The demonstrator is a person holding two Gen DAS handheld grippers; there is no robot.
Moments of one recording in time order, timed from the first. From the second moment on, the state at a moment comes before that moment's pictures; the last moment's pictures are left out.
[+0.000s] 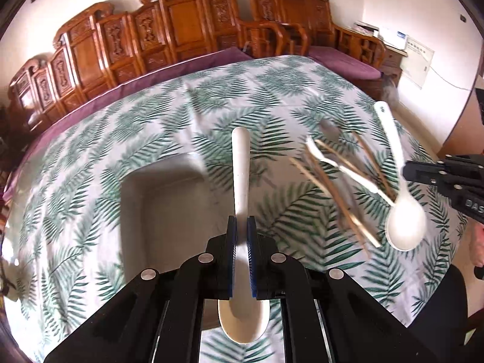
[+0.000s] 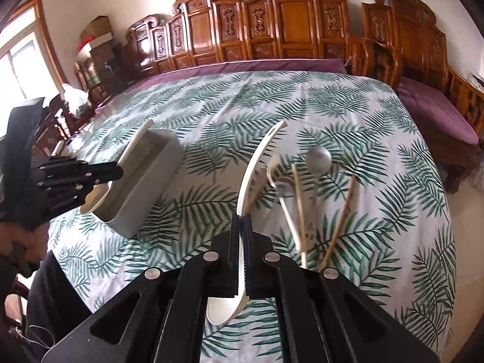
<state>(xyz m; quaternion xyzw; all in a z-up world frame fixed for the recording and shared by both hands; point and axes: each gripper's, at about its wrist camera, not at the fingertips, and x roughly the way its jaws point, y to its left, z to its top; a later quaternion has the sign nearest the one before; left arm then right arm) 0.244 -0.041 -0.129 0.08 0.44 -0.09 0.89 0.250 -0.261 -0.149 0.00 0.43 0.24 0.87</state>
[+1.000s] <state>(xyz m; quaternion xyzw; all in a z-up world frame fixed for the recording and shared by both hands) 0.233 0.052 -0.131 0.03 0.44 -0.05 0.90 0.257 -0.108 -0.117 -0.03 0.42 0.31 0.85</state>
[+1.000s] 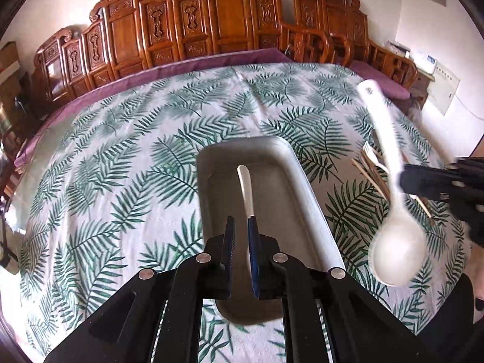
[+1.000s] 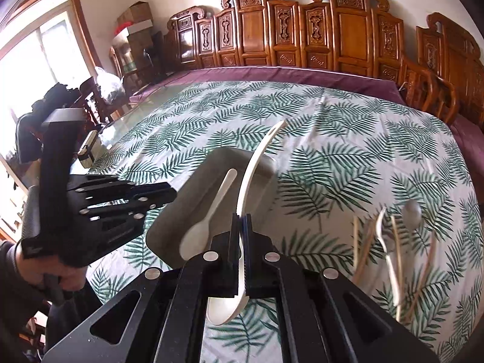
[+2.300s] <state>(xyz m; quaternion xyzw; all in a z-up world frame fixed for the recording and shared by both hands) 0.185 0.064 -0.097 0.01 0.39 -0.06 0.92 0.256 -0.112 -0.148 -0.07 0.42 0.30 0.85</state>
